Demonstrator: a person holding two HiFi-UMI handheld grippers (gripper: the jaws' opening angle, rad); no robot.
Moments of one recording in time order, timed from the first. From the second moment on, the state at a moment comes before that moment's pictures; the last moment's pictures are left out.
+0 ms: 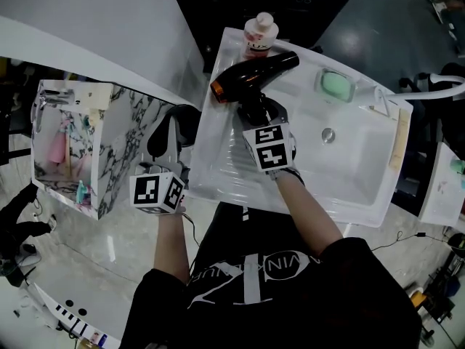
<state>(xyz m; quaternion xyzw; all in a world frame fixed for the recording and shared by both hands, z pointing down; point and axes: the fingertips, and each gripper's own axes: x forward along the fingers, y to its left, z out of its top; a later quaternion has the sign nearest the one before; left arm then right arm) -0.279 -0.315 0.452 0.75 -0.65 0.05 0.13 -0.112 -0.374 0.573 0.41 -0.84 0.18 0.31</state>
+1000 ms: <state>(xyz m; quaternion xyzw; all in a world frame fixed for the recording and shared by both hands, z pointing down) -0.264 -0.311 0.447 0.76 -0.64 0.04 0.12 -0.115 -0.365 0.578 0.35 -0.86 0.21 0.30</state>
